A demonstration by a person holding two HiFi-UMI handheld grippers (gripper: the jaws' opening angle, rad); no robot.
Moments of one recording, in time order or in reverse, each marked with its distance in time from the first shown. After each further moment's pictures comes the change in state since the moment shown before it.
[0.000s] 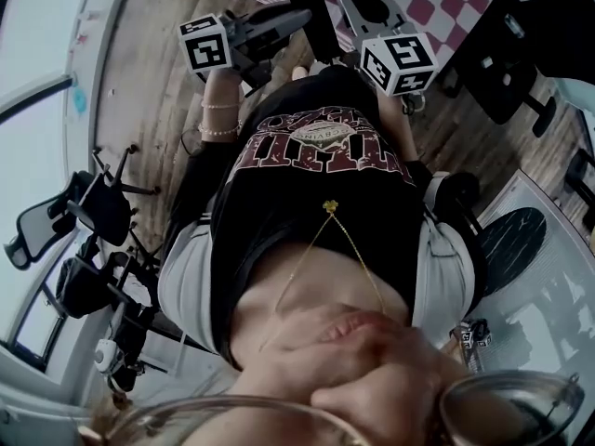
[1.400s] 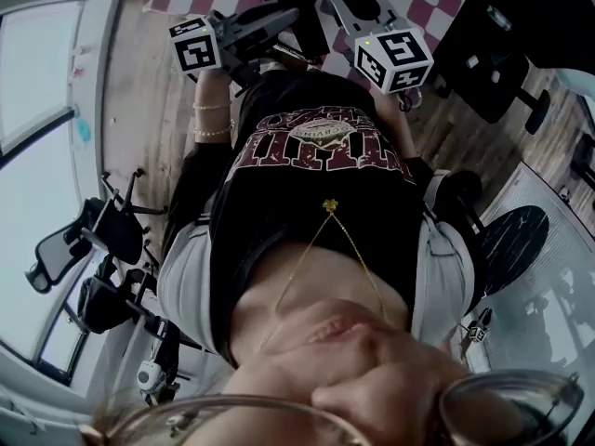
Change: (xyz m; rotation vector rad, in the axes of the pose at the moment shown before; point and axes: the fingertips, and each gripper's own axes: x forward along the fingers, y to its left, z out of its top) left arm 0.120 0.074 0.054 -0.002 0.101 0.005; right arm 0.014 -0.145 0.022 0.058 -0.018 -0.031
